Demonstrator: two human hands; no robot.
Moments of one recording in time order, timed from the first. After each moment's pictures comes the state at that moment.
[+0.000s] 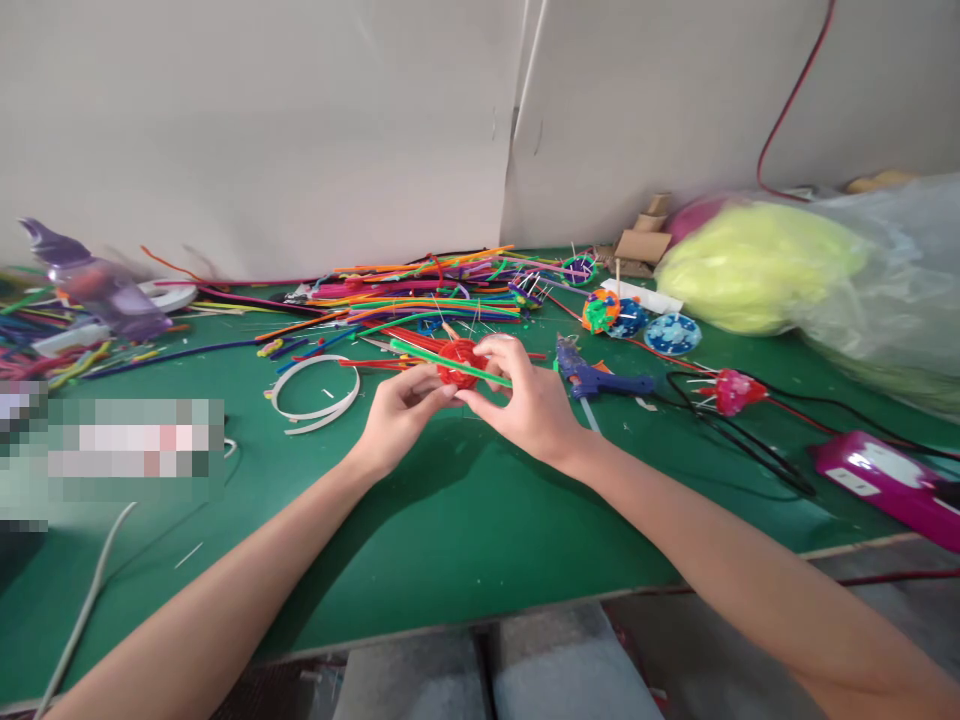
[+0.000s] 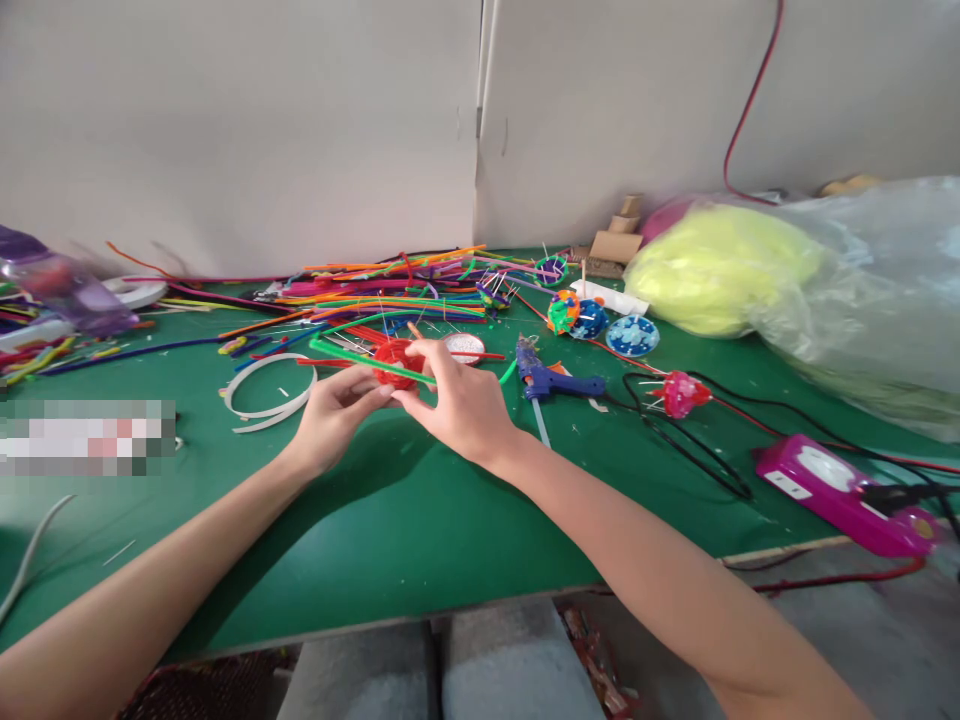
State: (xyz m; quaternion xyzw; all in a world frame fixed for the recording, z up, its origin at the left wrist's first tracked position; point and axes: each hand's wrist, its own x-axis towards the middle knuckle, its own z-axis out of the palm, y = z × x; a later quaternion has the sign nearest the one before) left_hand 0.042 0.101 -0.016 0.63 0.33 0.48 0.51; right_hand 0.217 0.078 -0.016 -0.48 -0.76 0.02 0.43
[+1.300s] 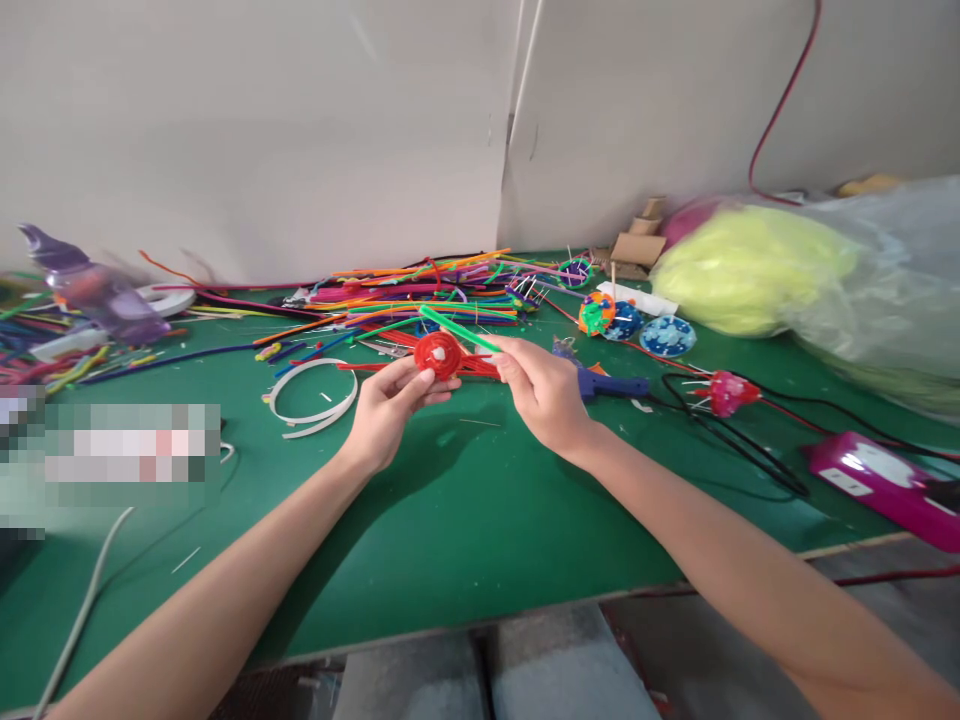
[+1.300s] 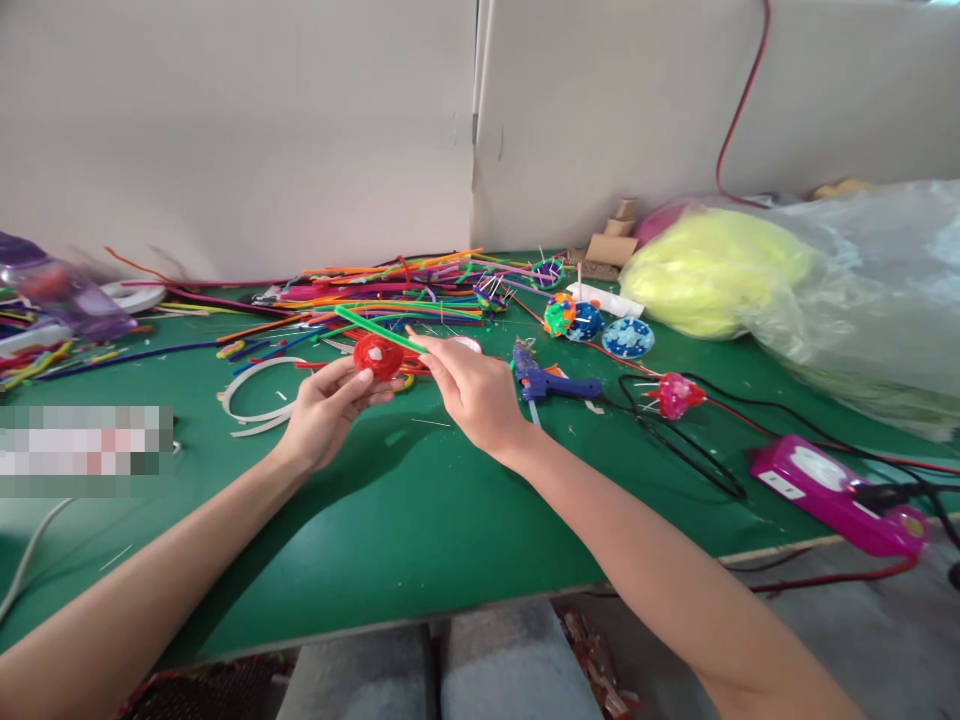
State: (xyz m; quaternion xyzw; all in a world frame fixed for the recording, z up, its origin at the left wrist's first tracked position) left_hand 0.039 0.108 -0.015 0.55 0.30 0.53 0.57; right_hand 0.232 0.085 -0.006 -0.37 -0.76 -0.05 0.53
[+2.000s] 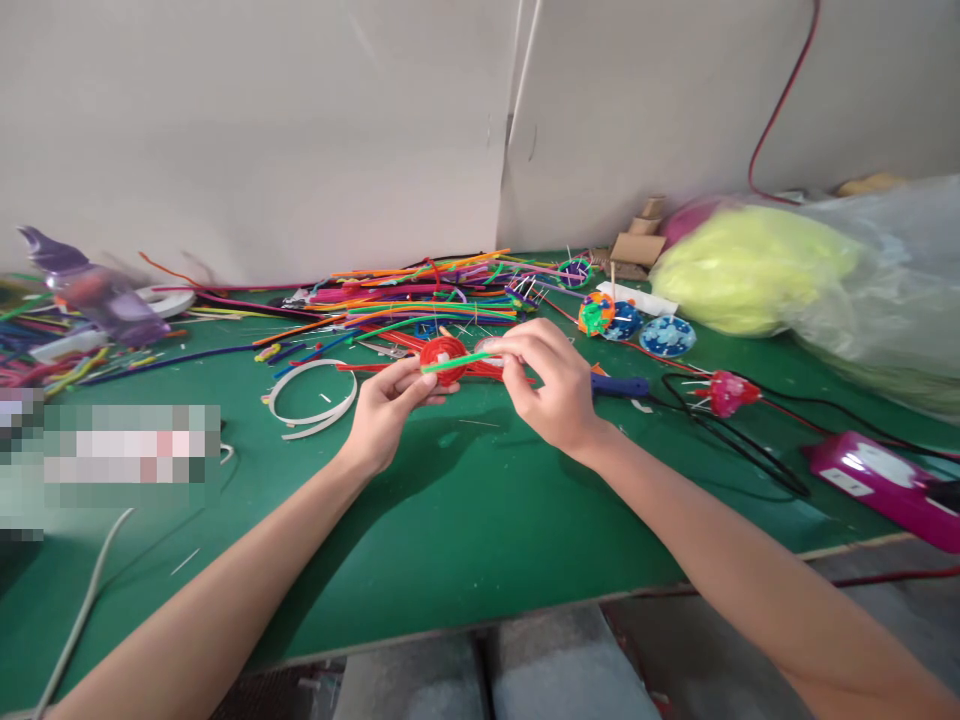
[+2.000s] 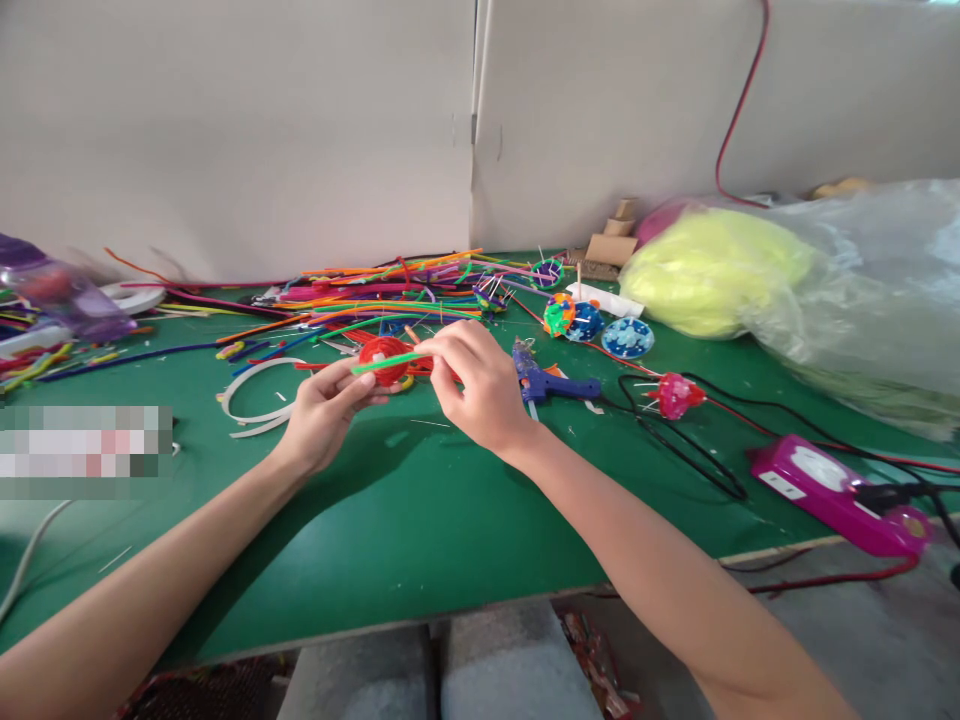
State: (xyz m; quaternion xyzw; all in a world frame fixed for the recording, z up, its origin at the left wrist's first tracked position) left_hand 0.037 0.108 -0.017 0.56 0.33 0.52 0.55; right_hand 0.236 0.087 0.002 -0.33 -0.75 -0.12 0.56
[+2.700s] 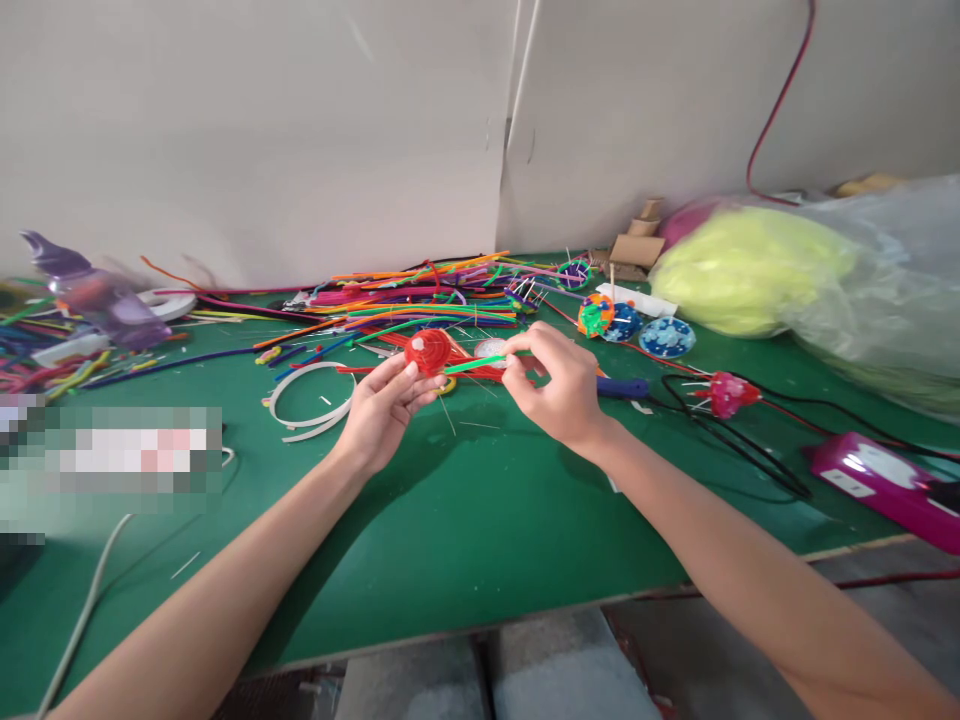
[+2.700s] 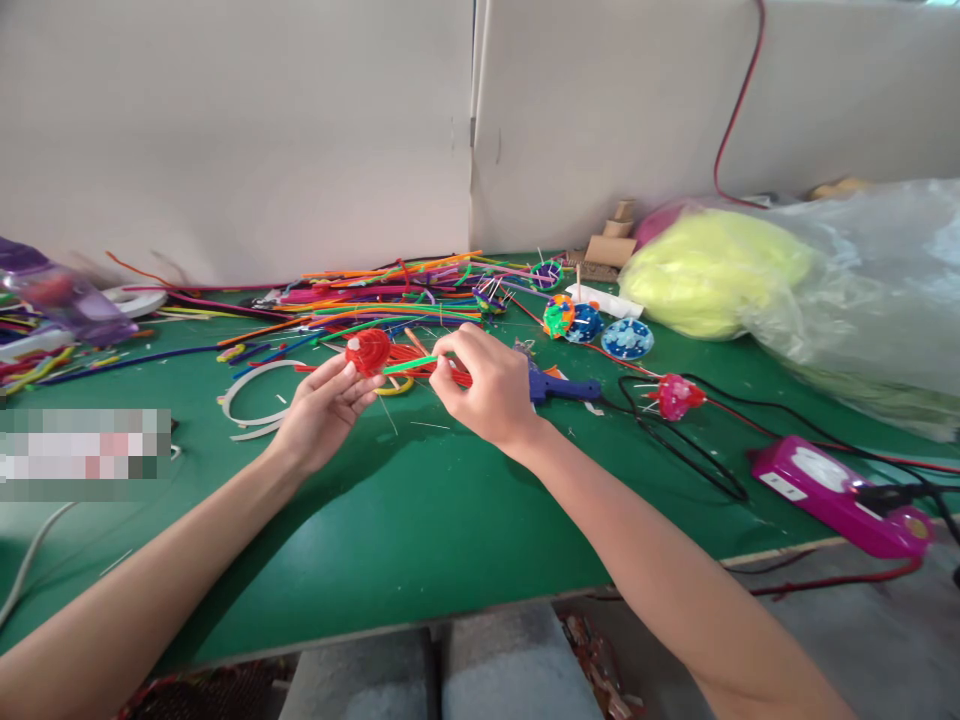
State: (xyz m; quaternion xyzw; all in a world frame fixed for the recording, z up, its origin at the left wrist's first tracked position) left_hand 0.036 0.112 -0.009 0.42 0.33 0.55 0.64; right_hand 0.241 0.089 0.003 -0.38 -0.74 -0.12 0.55
